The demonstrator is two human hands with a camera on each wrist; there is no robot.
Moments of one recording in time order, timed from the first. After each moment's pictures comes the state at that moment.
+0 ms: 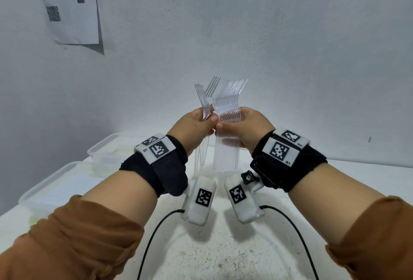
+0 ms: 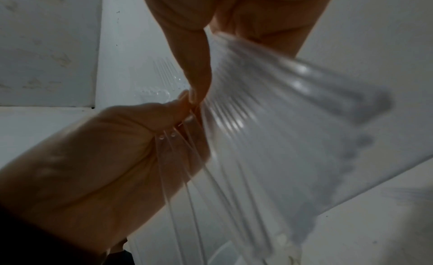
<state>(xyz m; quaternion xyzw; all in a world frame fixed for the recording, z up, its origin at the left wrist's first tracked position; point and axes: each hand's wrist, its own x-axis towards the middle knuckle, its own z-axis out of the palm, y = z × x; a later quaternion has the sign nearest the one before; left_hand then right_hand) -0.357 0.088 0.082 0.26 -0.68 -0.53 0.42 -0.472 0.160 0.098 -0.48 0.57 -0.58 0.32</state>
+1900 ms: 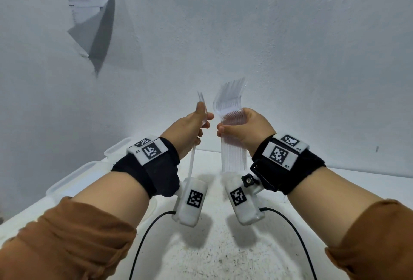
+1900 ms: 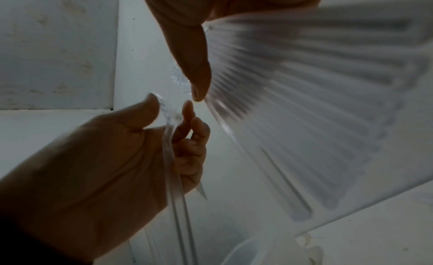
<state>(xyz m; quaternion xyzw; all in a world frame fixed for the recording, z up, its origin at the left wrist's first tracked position) -0.326 0.112 0.101 0.31 -0.69 -0.50 0.41 -0.460 0.174 0.106 -0.50 0.55 -0.61 0.28</state>
